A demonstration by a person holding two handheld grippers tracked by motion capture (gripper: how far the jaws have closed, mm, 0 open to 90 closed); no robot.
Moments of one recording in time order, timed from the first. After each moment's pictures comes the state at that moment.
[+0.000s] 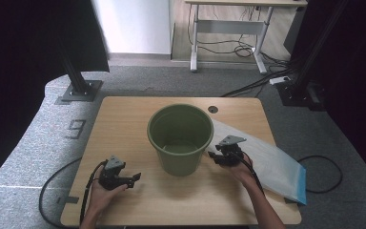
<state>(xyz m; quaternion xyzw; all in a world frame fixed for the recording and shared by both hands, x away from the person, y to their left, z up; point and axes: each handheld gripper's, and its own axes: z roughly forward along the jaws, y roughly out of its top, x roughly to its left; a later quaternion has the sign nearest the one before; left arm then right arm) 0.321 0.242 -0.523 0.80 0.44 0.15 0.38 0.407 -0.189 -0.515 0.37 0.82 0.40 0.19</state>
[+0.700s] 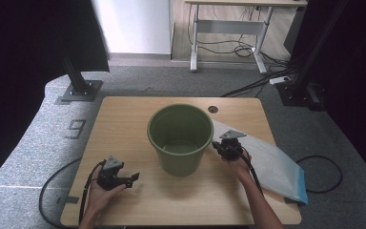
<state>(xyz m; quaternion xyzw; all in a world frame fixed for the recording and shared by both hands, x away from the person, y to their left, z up) 0.320 0.247 -0.522 0.80 0.44 0.15 0.38 0.422 -0.193 -0.512 0.40 0.79 0.41 0.21</state>
